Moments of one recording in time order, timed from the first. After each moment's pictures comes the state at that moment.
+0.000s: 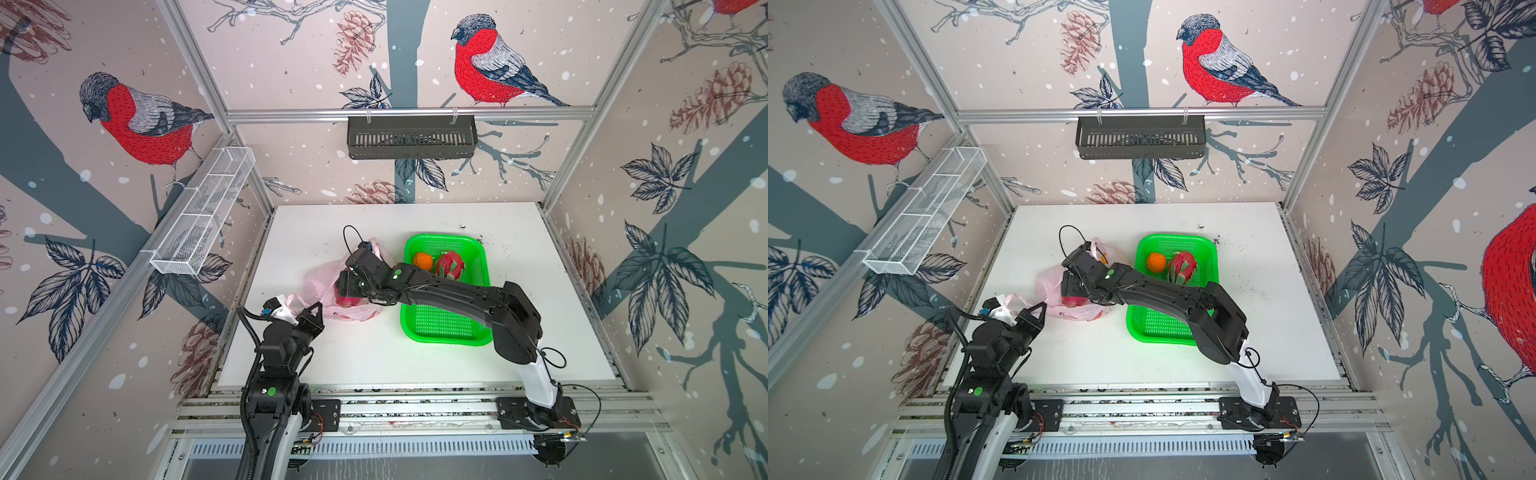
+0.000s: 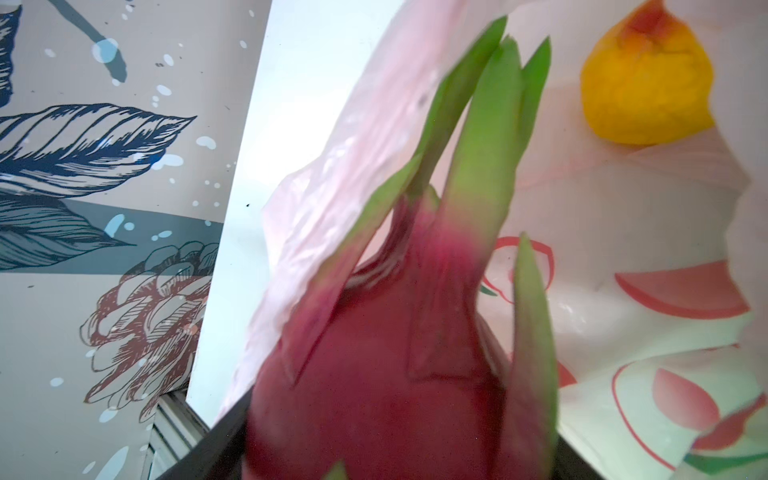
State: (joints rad) left arm -0.04 0.20 0.21 -0.31 0.19 -0.92; right arm 1.09 2.10 1.79 -0.44 0.05 0.89
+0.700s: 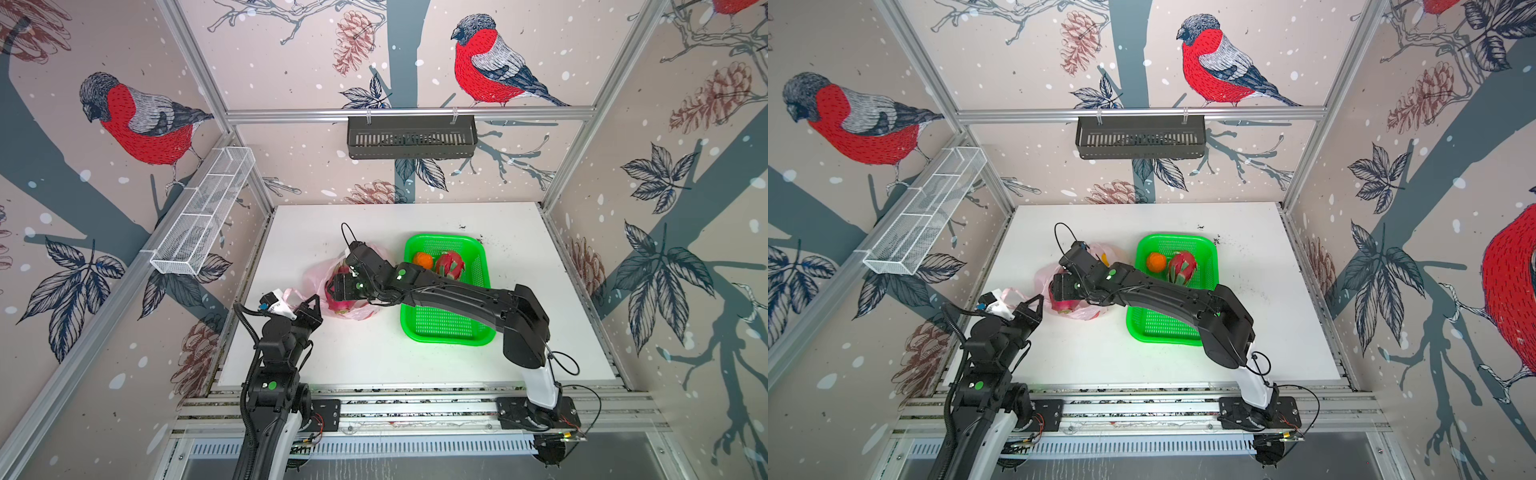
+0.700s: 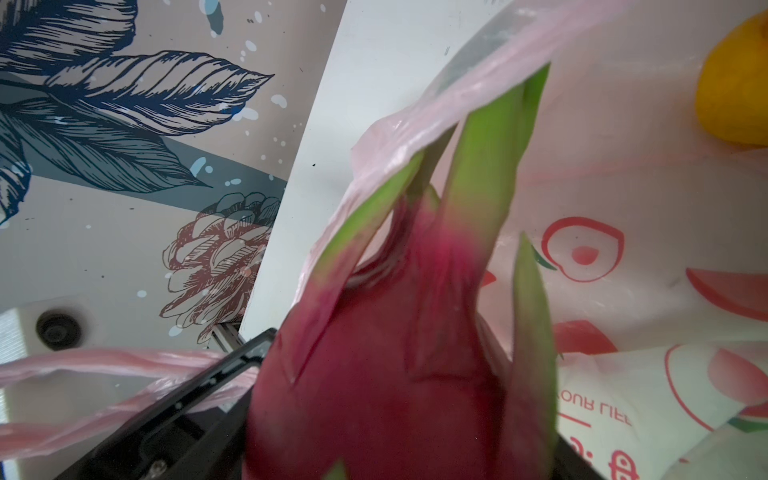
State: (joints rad) left arm -0.04 0.28 0.23 -0.19 0.15 -0.92; right arm 1.11 2.03 1.79 -0.45 -0.07 0.81
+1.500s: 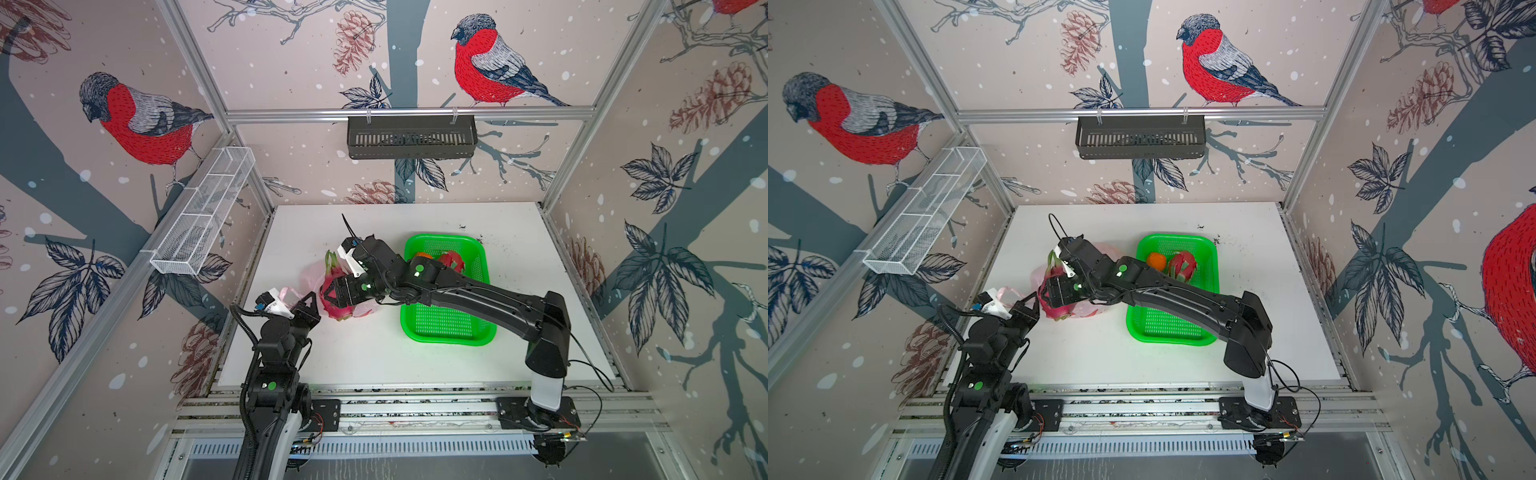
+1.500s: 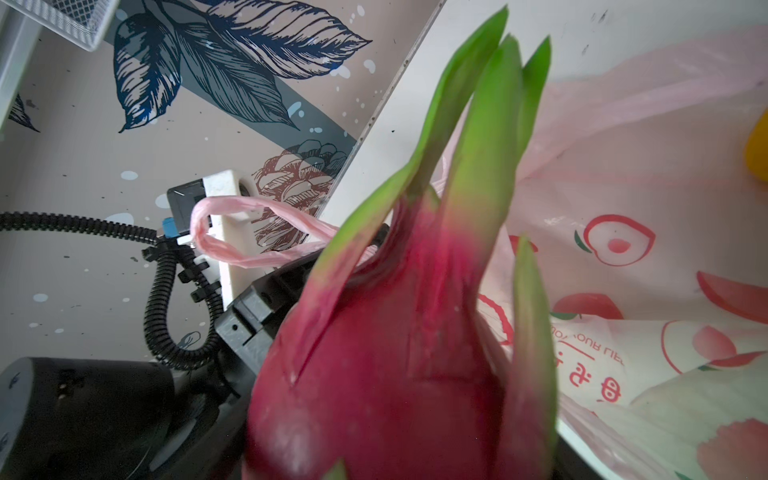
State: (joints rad) left arm -0.04 0.27 0.23 -0.17 0.10 -0.92; right arm 1.14 1.90 1.84 -0.58 -0.18 0.64
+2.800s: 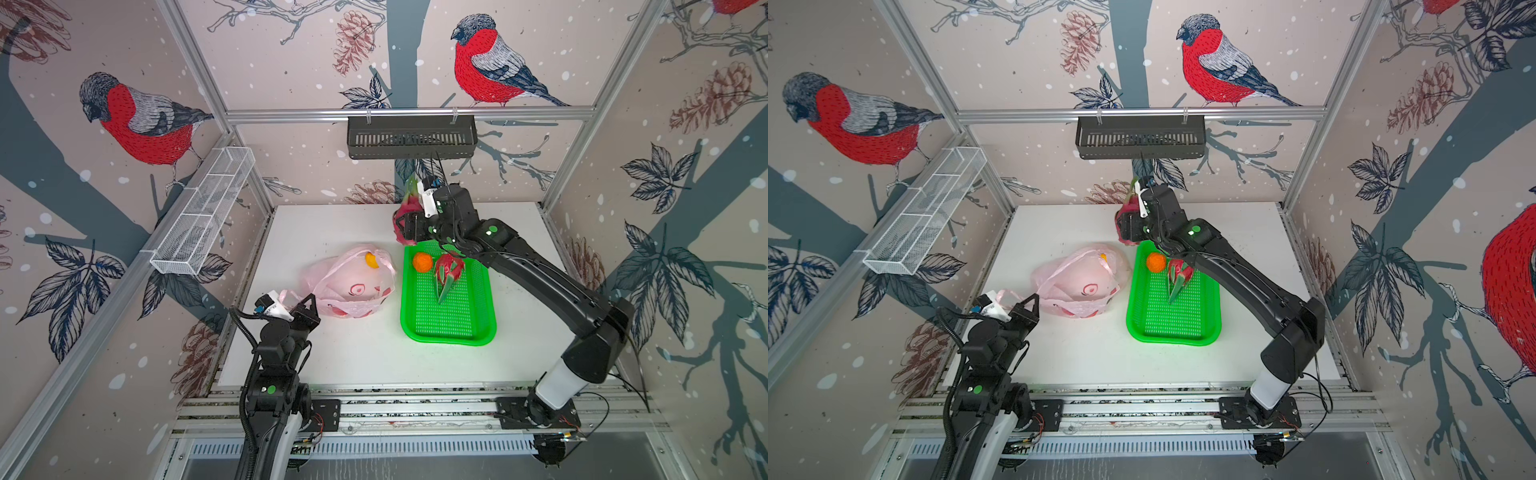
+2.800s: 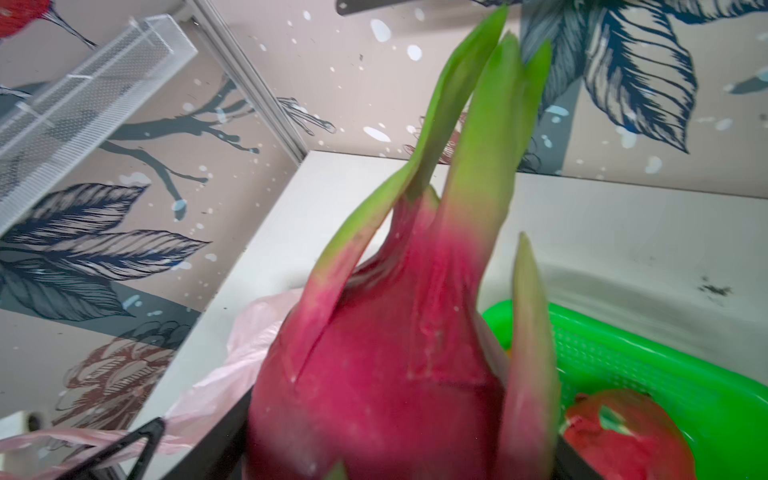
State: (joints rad) left arm -0.04 0.22 0.22 -0.21 0.10 -0.92; right arm 0.75 1.63 1.66 -0.55 0.05 0.40
